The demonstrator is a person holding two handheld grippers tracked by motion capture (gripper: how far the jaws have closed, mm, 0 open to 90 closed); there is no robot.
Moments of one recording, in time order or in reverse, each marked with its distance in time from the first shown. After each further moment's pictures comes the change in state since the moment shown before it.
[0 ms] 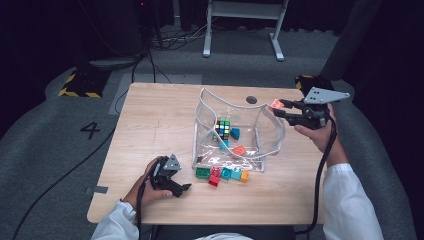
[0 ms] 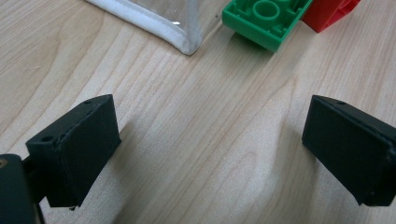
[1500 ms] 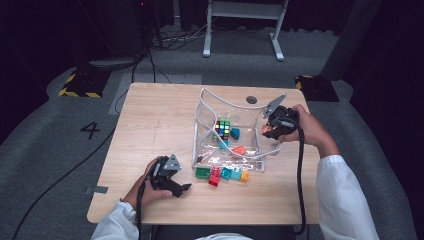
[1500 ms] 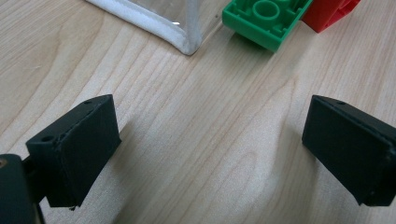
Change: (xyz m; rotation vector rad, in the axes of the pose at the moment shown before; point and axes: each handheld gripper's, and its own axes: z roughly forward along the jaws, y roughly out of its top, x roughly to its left) left arm 0.000 0.000 0.000 -0.001 0.000 0.000; right arm 0.010 -0.011 0.075 0.705 0.108 -0.269
